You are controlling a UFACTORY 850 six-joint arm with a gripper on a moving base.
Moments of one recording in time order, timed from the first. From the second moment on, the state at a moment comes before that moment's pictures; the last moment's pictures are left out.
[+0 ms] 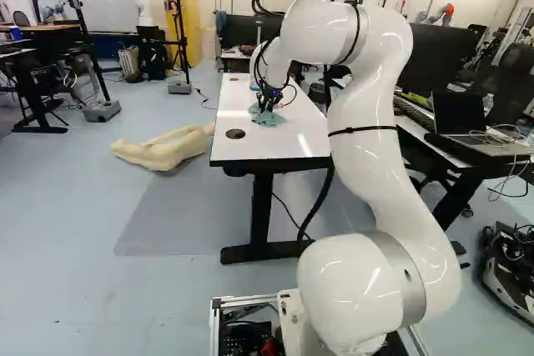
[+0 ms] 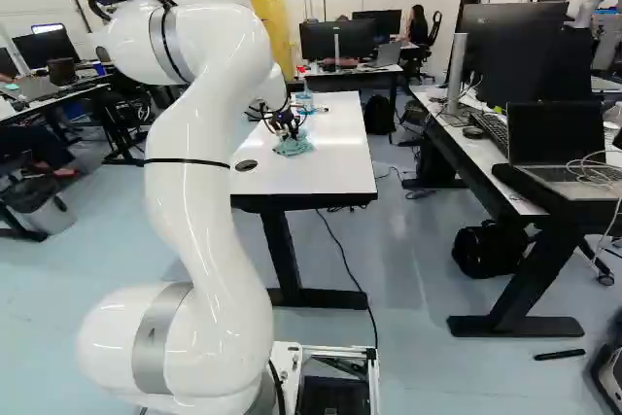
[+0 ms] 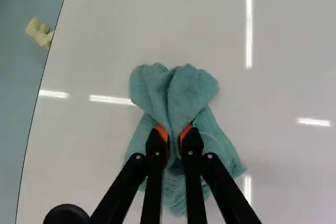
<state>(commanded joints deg) 4.1 -39.9 -90.0 0.0 -18.9 0.0</state>
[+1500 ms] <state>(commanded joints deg) -0.6 -45.0 -97.3 0.0 -18.9 0.0</state>
